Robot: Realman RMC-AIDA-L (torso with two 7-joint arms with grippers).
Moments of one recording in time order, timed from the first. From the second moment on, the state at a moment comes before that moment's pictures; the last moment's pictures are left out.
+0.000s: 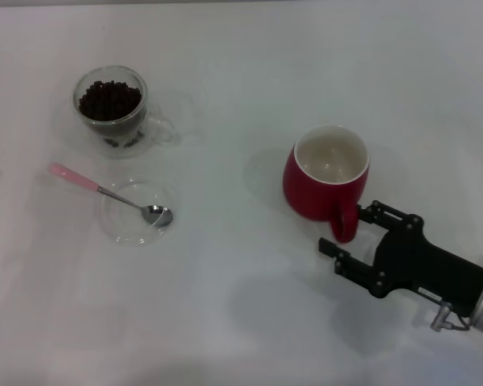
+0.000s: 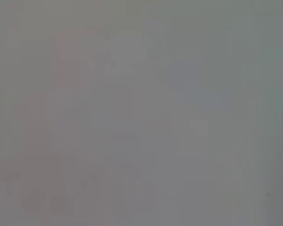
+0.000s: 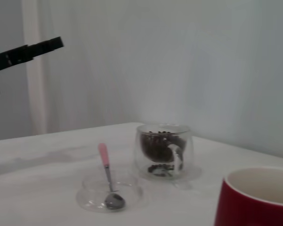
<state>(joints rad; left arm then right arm) -0.25 -2.08 0.61 -0.12 0.78 1.79 -0.22 0.14 2.01 -2.20 -0.22 -0.18 -1.34 0.36</state>
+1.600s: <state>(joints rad) -0.20 -2.09 0.65 -0.24 0.94 1.70 -1.28 0.17 1.85 -1.62 -0.01 -0.15 -1.83 0.39</state>
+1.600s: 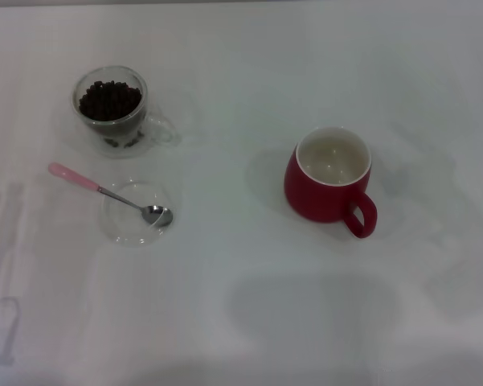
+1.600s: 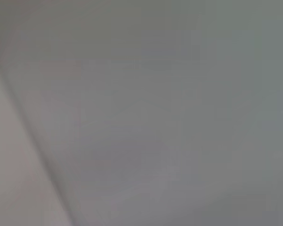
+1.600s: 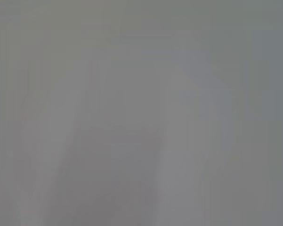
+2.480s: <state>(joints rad) -0.29 -2.08 0.70 -0.22 1.02 1.43 -1.49 0.16 1.88 -1.61 0.00 -0.15 -1.85 0.38</state>
